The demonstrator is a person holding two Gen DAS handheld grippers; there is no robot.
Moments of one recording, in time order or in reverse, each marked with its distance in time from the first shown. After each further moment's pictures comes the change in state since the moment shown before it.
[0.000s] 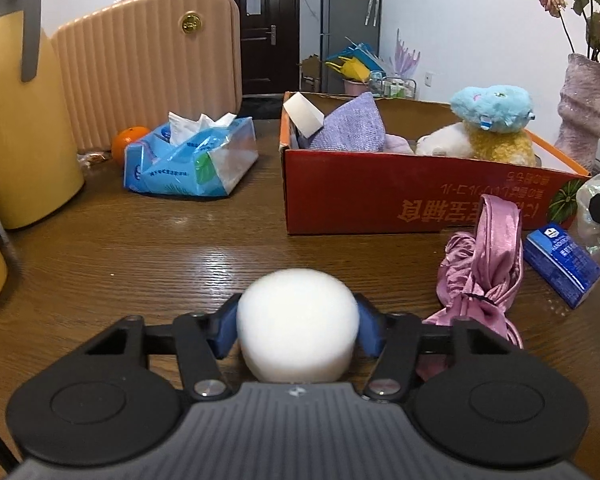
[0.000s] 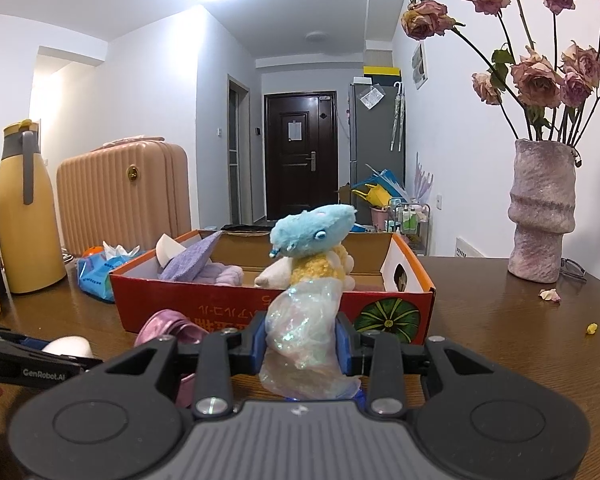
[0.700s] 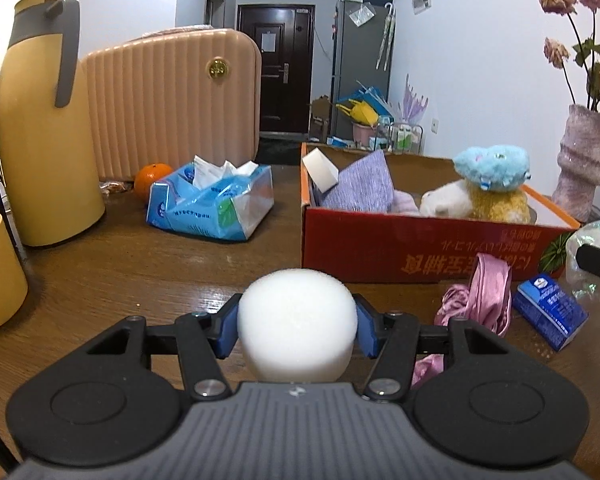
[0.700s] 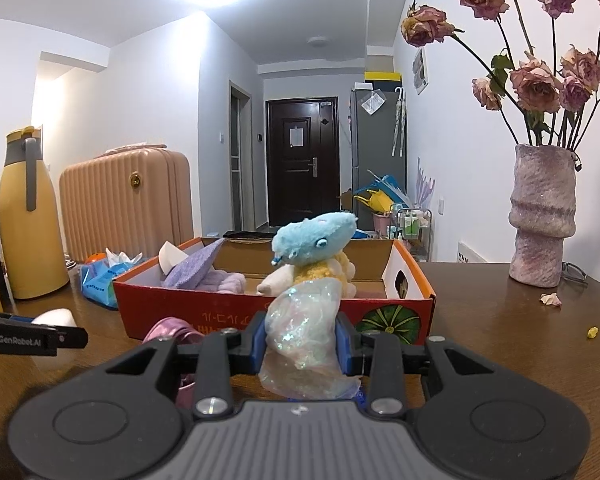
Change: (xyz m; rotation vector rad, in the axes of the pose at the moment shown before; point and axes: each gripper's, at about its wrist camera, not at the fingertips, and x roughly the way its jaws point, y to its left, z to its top) left arm -0.028 0.012 0.007 -0.061 -0.134 0.005; right arm -0.003 0.000 0.002 0.004 -0.022 0.007
